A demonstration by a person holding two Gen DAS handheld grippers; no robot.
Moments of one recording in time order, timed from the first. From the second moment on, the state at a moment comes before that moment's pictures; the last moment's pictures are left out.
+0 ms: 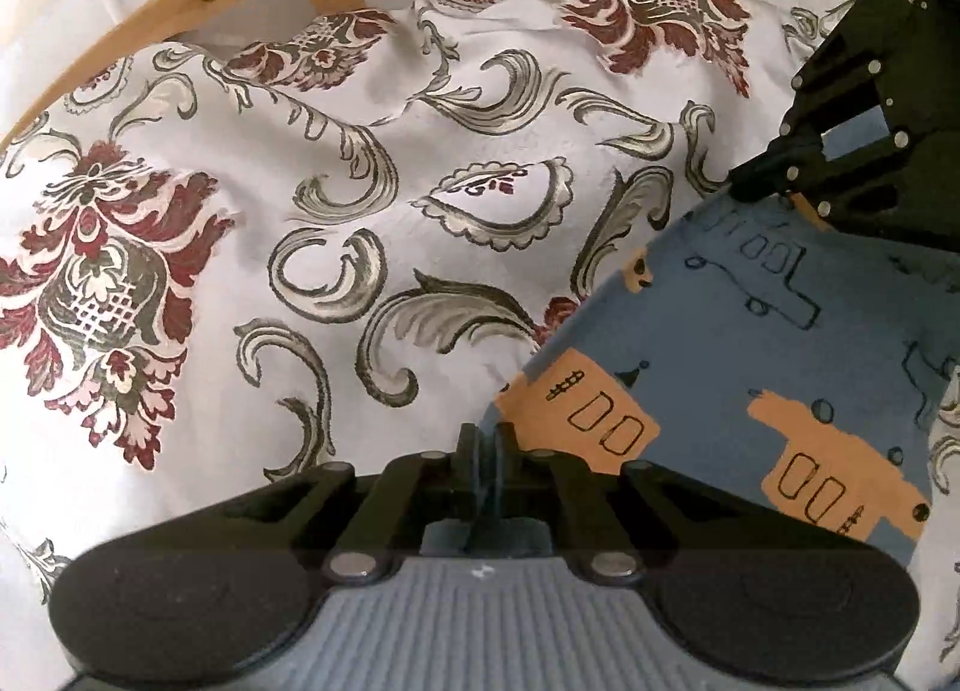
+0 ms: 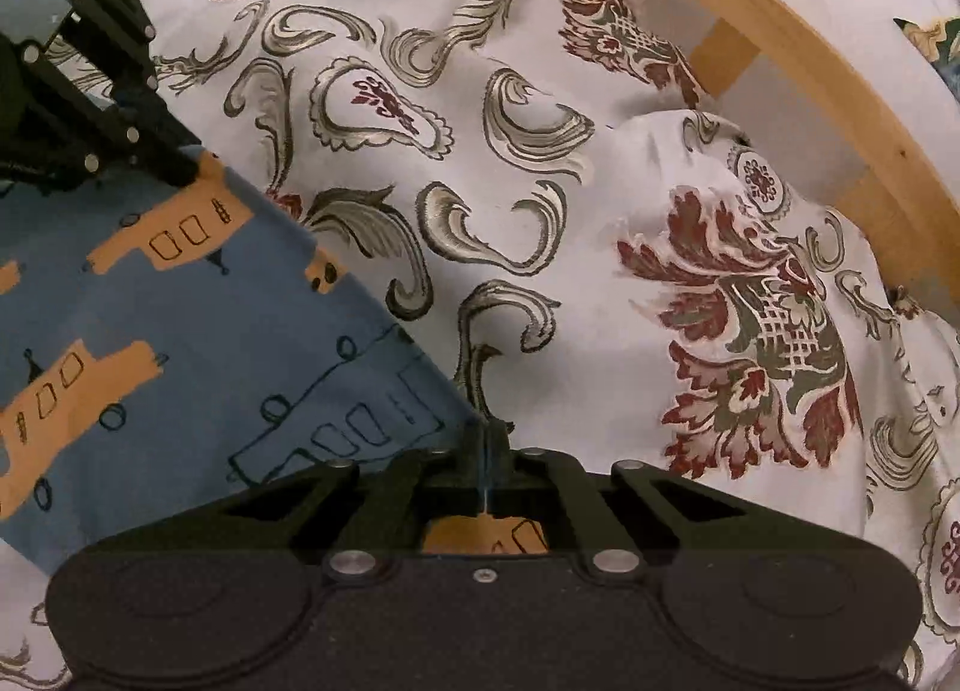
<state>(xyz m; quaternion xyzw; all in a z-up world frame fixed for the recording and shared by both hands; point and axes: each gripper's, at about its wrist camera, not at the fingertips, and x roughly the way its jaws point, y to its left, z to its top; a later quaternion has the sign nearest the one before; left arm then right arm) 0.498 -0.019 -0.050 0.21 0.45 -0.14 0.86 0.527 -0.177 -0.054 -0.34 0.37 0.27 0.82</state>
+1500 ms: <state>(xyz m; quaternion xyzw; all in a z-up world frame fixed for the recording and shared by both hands) 0.409 0.113 -0.004 0.30 0.51 -0.09 0.80 0.556 -0.042 -0.037 -0.29 0.37 0.49 0.73</state>
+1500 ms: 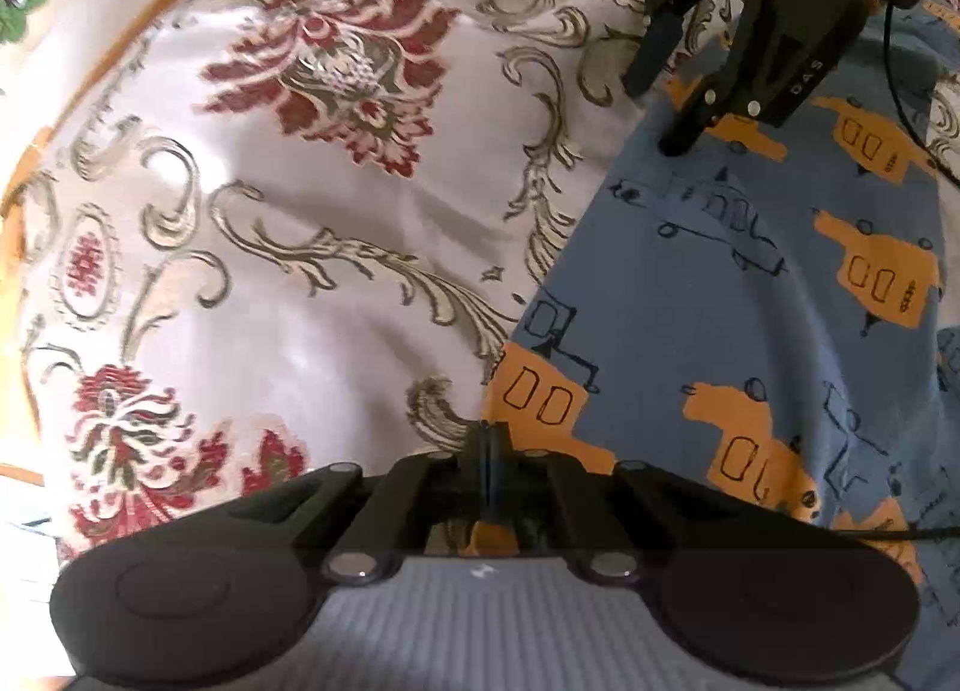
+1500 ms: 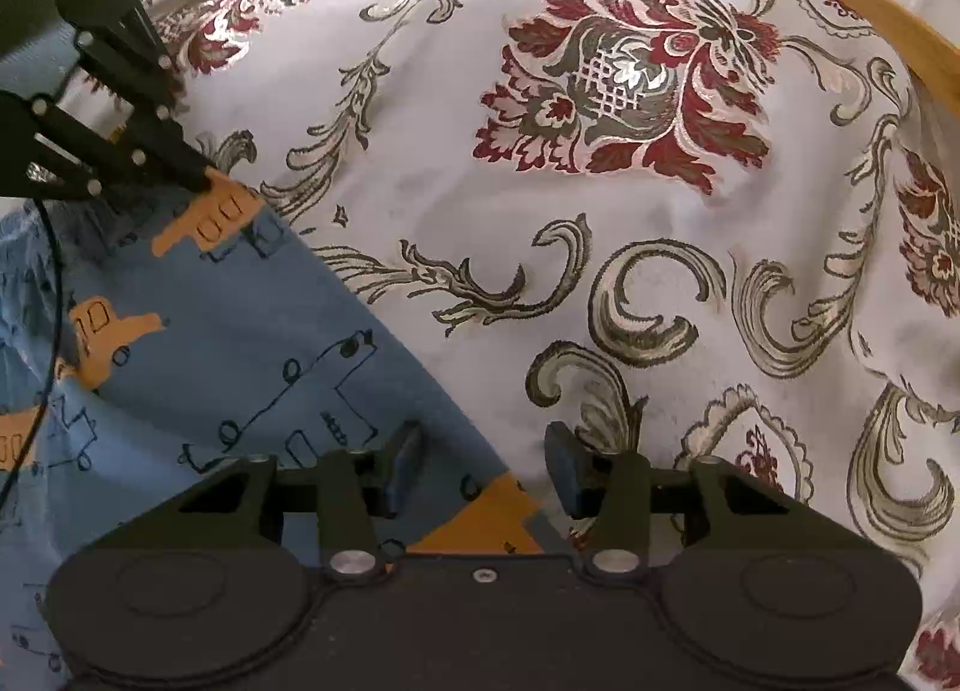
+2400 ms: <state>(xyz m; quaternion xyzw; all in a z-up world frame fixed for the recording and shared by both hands) 0.344 0.094 0.030 0.33 0.38 -0.02 0.86 0.435 -0.091 0.021 -0.33 0.22 0.41 0.82</state>
